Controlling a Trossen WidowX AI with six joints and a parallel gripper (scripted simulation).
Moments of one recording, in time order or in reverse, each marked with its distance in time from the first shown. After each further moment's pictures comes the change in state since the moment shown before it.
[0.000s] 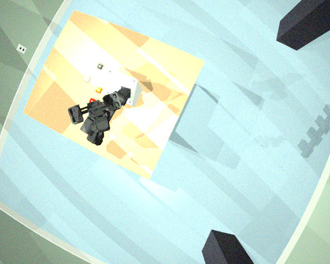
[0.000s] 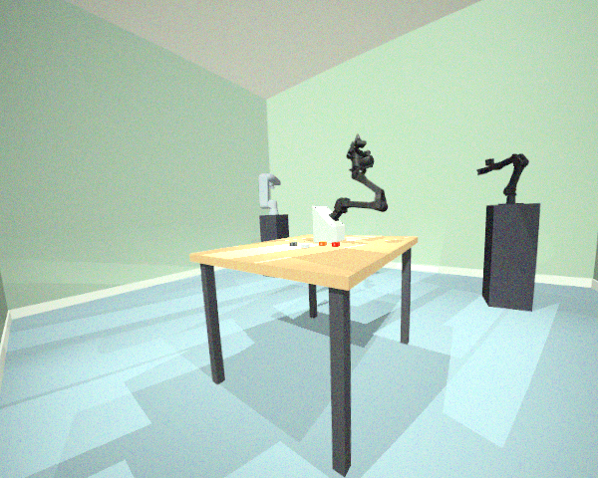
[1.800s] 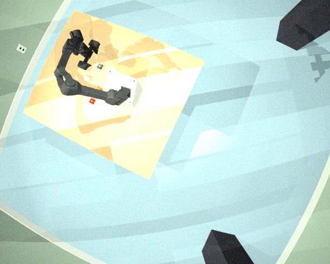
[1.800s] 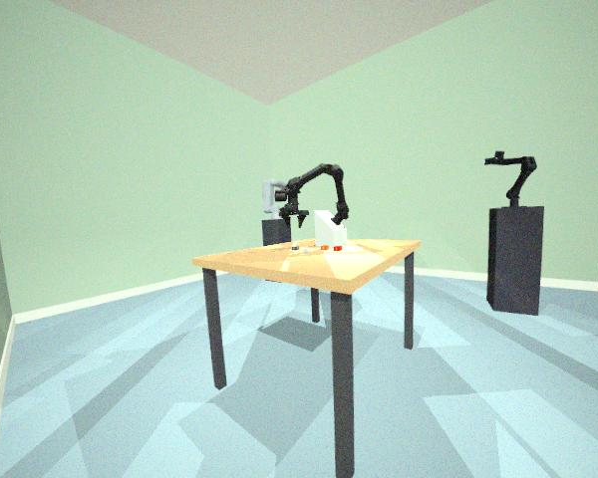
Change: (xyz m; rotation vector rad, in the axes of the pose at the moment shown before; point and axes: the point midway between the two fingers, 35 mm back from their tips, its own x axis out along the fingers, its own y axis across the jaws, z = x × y) arm -0.481 -0.023 -0.399 0.296 -2.770 -1.164
